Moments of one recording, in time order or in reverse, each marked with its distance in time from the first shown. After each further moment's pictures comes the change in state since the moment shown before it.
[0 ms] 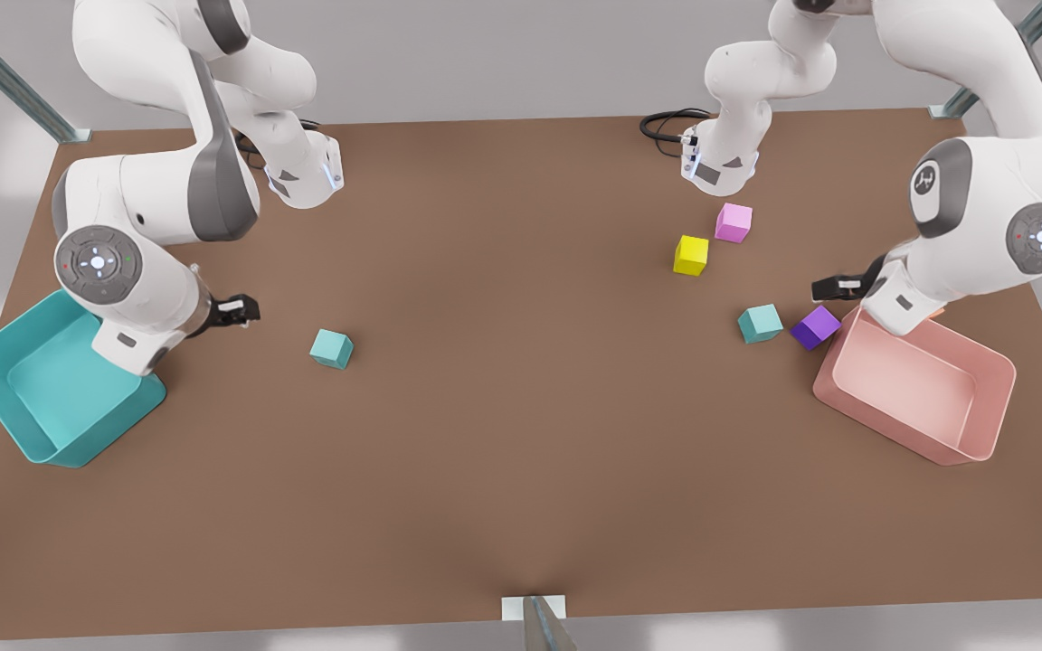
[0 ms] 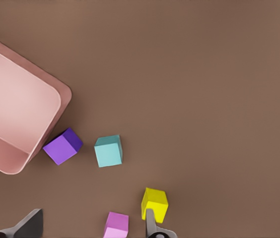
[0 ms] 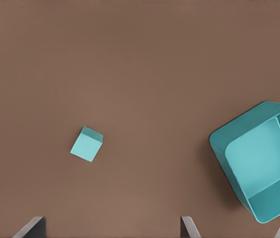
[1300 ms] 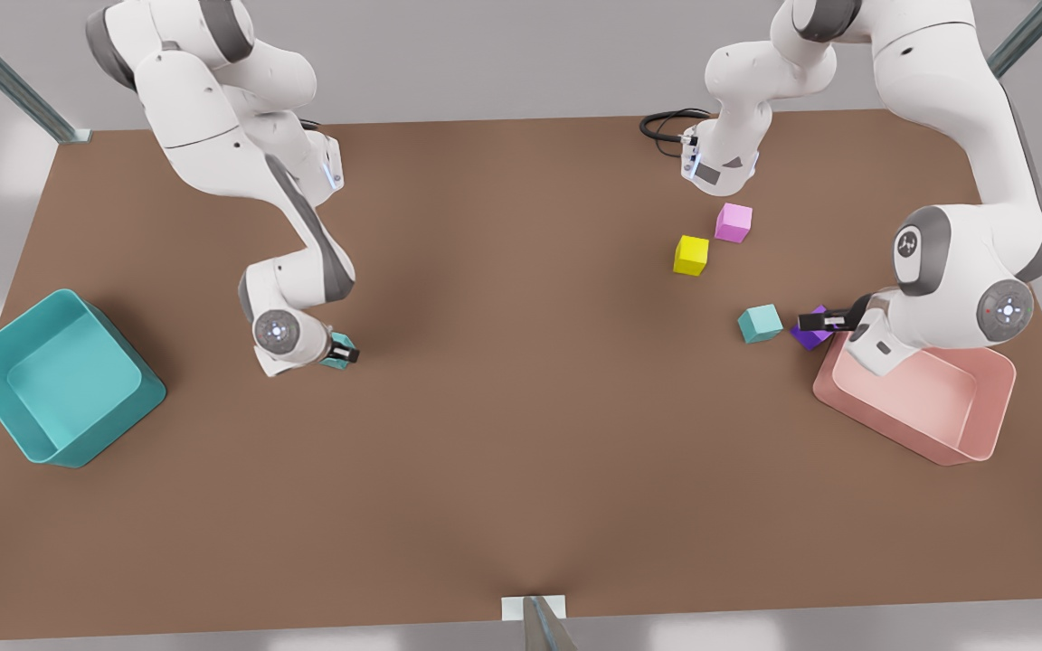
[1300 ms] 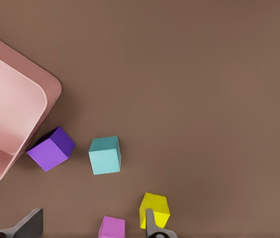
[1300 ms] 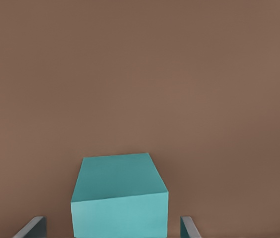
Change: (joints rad) left arm 0.029 0.123 -0.001 -0.029 -0.020 0.037 0.000; right arm 0.013 0.049 0.010 -0.940 0.120 0.937 0.660
